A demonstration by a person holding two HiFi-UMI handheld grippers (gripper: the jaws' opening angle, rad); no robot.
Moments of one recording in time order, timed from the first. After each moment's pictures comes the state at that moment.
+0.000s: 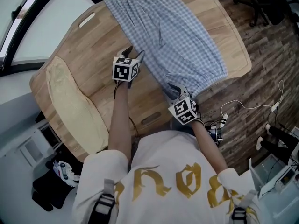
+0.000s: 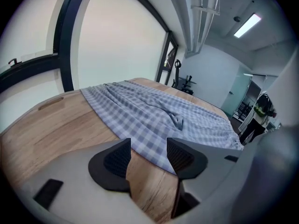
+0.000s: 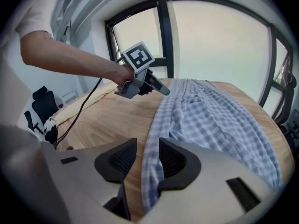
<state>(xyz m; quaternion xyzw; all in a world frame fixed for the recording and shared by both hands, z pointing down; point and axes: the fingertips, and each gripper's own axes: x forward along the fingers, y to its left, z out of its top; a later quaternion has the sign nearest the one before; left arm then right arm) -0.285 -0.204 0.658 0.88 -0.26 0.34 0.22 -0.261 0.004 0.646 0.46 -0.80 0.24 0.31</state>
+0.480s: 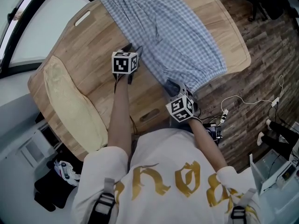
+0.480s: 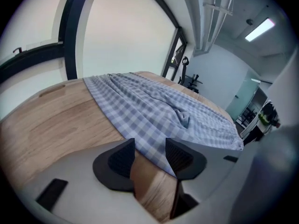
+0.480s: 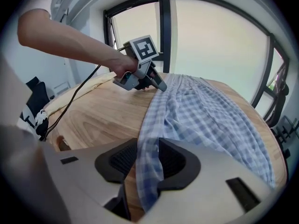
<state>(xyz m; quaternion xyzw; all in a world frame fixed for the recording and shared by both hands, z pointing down) -0.279 -0.206 0.678 0.85 -0.27 0.36 0.27 -0.248 0.014 0.670 0.48 -0.77 0.22 0.35</state>
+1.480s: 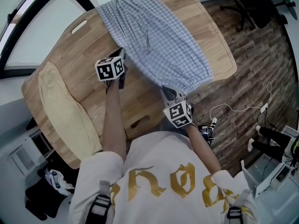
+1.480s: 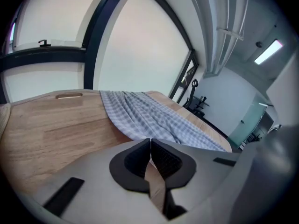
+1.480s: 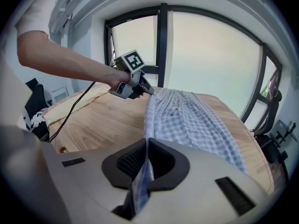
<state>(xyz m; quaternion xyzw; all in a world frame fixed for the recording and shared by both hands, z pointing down) -0.294 -0.238 0.621 0.85 -0.34 0.25 0.31 -0.222 -0.002 0.603 0.52 -0.77 0.18 0.32</state>
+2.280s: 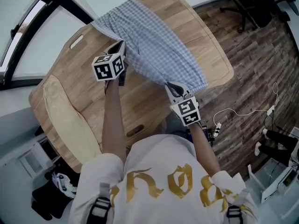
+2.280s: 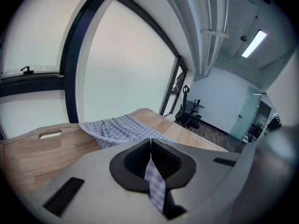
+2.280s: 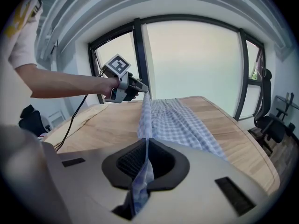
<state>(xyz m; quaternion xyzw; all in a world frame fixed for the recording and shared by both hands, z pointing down) -0.199 -0.273 0.524 0.88 -0.34 0.22 0.24 -0.131 -0.034 0.551 0.55 -0.77 0.22 0.21</state>
